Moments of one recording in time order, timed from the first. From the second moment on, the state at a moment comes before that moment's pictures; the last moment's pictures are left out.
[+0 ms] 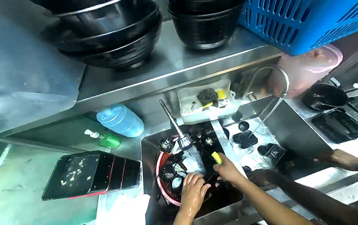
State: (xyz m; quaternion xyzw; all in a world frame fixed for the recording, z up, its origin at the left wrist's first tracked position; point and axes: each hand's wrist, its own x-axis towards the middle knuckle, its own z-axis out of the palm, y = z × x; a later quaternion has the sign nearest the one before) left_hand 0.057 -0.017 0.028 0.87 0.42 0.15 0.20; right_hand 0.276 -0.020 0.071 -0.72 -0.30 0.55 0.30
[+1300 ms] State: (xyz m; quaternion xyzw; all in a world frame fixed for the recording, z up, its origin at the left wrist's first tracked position) left_hand 0.096 0.013 0.049 0.64 0.69 -0.15 0.30; right_hand 0.240 -0.073 0.020 -0.70 -0.25 0.45 0.49
